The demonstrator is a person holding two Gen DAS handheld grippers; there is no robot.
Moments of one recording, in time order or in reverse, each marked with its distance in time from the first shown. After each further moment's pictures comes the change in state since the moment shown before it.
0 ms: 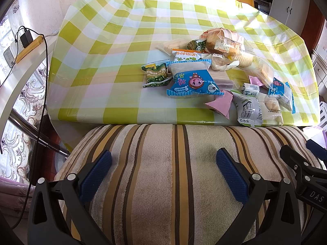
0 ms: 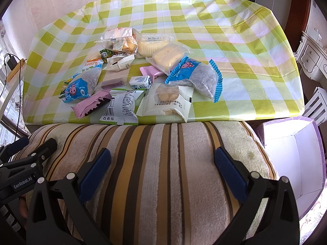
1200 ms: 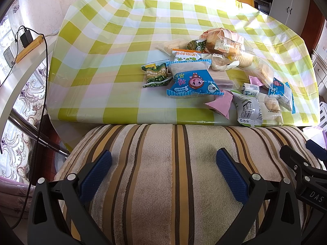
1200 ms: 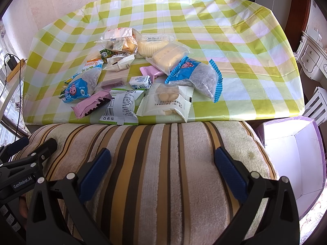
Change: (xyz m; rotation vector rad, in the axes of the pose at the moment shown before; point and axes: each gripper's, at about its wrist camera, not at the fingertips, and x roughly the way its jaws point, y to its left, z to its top) left arm 0.000 0.000 0.000 0.000 0.000 0.000; right arm 0.000 0.000 0.000 -0.001 0.002 -0.001
